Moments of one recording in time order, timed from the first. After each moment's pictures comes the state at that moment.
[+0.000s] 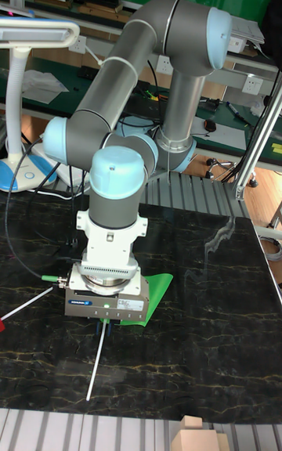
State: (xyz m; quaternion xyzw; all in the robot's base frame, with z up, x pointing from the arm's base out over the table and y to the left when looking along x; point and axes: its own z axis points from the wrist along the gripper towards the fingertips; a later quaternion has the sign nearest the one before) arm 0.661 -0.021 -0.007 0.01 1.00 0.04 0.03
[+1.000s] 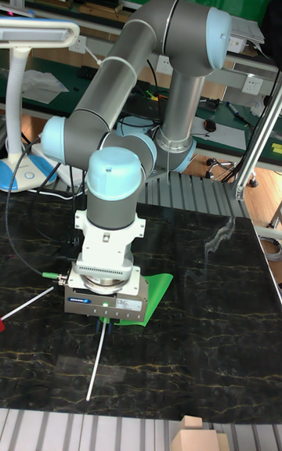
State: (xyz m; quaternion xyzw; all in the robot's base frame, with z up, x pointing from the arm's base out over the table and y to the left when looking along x) arm 0.654 -0.021 -0.010 0.04 1.00 0.04 0.02
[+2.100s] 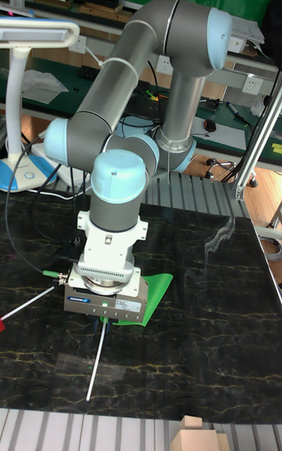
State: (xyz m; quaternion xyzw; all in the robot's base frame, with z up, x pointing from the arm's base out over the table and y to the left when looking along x) arm 0.651 -0.025 -0.011 0.04 1.00 0.03 0.01
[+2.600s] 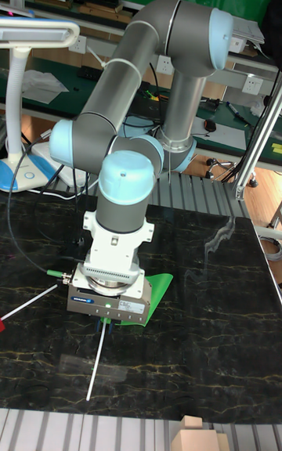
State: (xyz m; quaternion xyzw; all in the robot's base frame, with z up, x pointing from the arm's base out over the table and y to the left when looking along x) arm 0.653 -0.019 -0.011 0.05 1.00 0.02 0.01
